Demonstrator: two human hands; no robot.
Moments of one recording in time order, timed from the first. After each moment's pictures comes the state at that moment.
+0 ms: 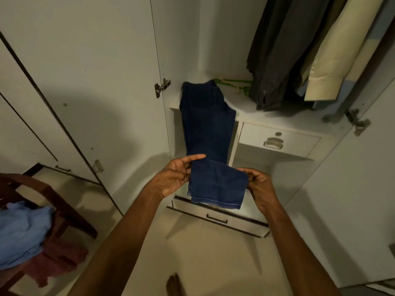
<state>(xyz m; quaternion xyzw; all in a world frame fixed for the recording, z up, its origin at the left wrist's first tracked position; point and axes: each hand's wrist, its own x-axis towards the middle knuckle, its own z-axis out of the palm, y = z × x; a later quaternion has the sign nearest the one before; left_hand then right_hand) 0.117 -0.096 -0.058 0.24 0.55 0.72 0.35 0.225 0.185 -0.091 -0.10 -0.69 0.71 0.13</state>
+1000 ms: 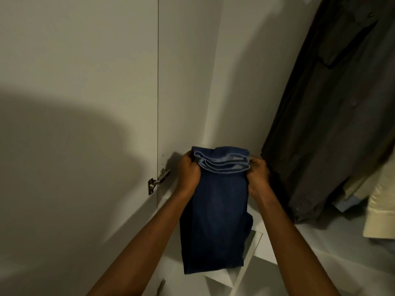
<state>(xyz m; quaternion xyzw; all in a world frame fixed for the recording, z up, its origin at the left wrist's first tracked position) -0.205 0.044 0.088 0.11 0.66 0.74 -0.09 -0.176 0.232 0.100 -0.12 -0.57 0.79 0.19</state>
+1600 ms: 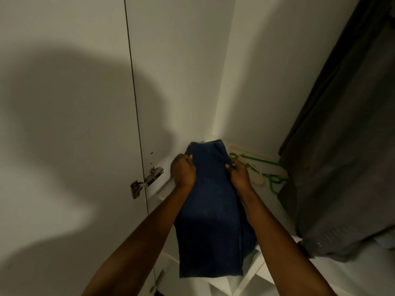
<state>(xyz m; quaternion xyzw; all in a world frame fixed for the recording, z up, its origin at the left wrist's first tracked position) -0.358 0.081 -0.021 -0.08 0.83 0.52 -0.18 -0.333 0.277 -0.025 -0.06 -0.80 0.58 0.11</state>
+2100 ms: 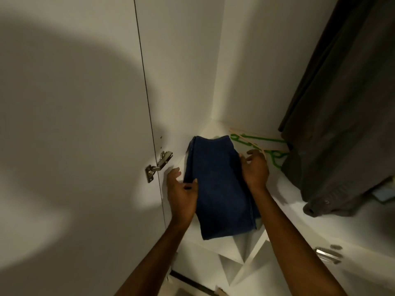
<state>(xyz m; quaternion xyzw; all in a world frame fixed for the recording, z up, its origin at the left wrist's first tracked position) -0.207 0.029 -0.058 -0.03 0.76 0.62 -0.20 -0.256 0.266 -0.033 -0.21 -0.86 0.36 0.28</state>
